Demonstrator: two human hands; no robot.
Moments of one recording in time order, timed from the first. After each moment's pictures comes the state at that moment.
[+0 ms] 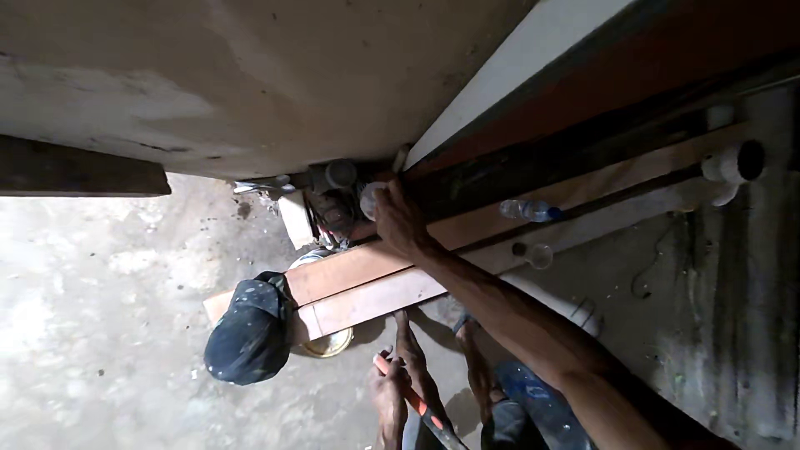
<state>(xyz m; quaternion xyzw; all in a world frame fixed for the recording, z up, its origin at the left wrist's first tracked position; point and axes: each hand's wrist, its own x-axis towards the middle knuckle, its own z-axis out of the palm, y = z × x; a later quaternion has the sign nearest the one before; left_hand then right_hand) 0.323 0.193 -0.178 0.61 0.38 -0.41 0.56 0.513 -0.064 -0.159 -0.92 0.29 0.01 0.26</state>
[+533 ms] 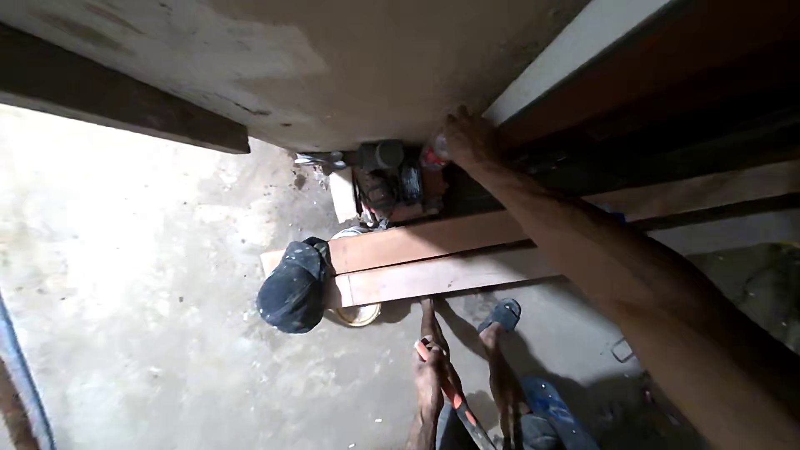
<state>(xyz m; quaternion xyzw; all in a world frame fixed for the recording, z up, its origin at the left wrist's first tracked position) 0.286 0.185 -0.173 0.60 0.41 -0.42 0.54 0.572 -0.156 -0.142 -0.94 0.25 0.21 0.12</state>
